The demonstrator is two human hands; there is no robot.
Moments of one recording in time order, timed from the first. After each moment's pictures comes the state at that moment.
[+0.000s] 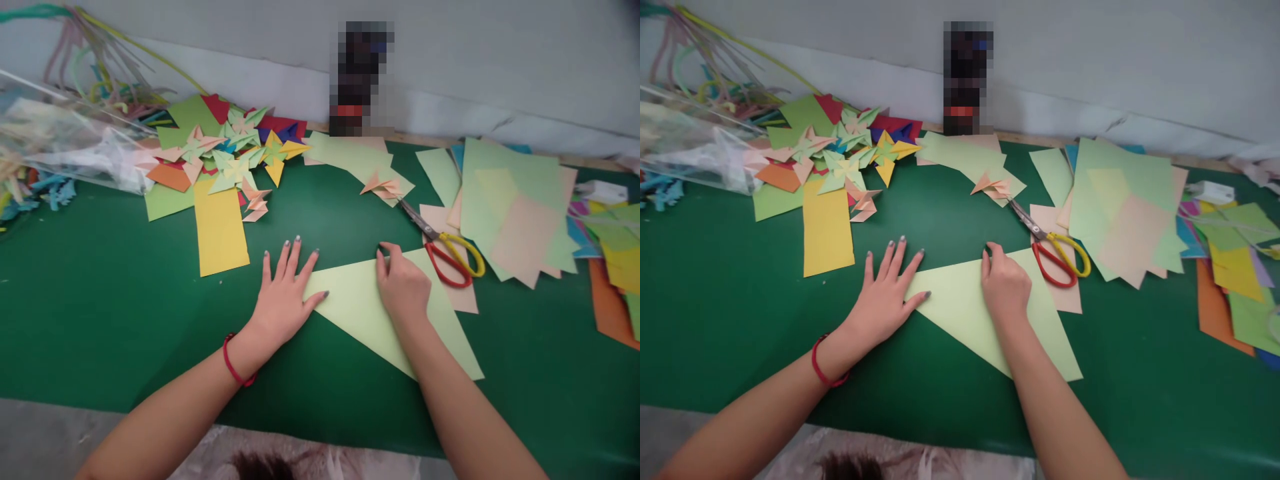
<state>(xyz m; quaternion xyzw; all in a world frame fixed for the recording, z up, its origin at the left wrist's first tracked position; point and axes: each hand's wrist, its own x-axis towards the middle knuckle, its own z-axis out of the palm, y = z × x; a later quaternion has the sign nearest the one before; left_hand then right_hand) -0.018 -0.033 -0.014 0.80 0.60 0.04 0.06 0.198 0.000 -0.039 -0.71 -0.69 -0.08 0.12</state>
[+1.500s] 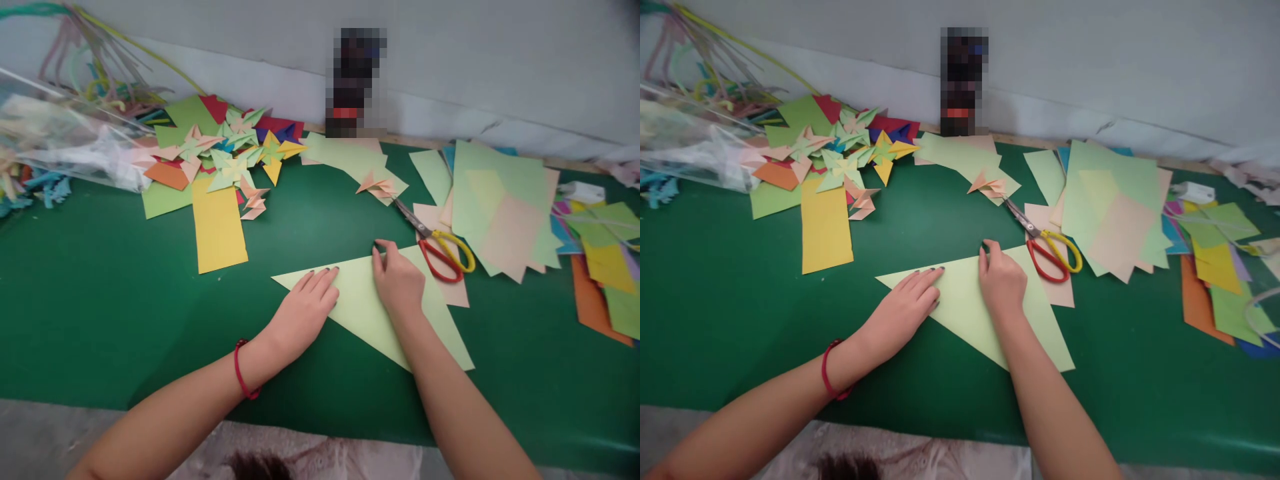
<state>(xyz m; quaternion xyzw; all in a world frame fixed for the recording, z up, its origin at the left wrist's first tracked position) 0.004 -0.049 -0.012 0.89 0.43 0.08 0.08 0.200 0.002 -0.042 -0.70 -0.69 -0.07 0.16</state>
